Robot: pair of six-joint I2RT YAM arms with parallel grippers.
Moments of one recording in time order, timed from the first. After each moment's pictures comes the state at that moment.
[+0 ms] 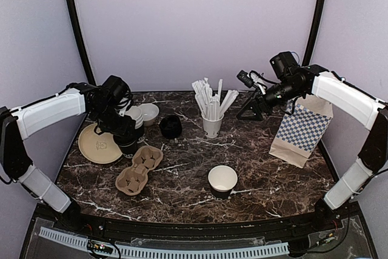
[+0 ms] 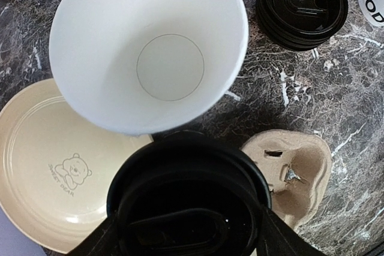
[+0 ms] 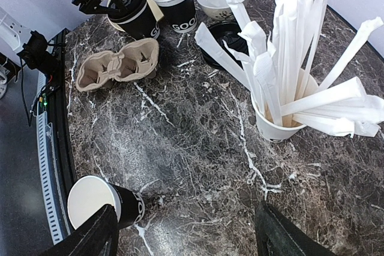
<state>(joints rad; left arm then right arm) -0.47 1.49 1.23 -0.93 -0.13 -0.21 0.44 1.54 1.44 -0.84 -0.69 -0.40</state>
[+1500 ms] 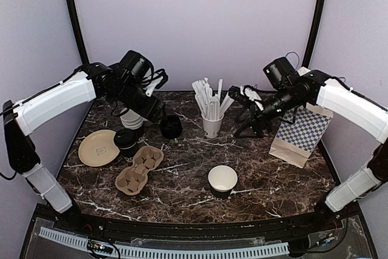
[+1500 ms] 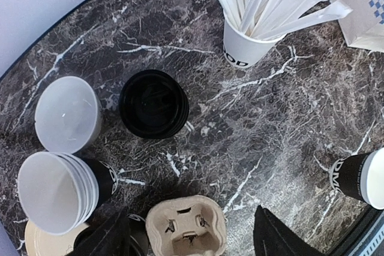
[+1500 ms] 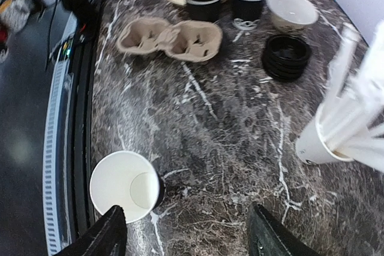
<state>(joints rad) -0.70 1.57 1.57 -0.91 -0.07 -0.07 0.58 1.43 1.37 -0.89 -0.66 -0.57</state>
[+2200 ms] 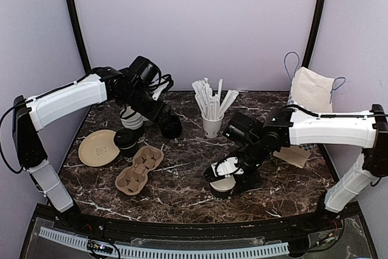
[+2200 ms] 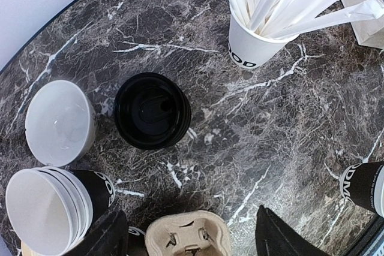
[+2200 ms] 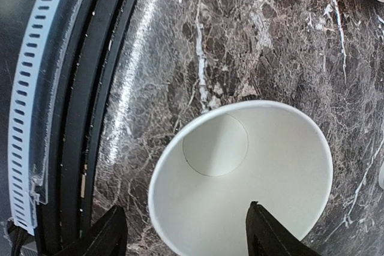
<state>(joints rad) -0.70 1.68 1.57 -0.84 -0.07 -0.04 1.06 1.52 1.17 -0.94 -0.25 -0.77</state>
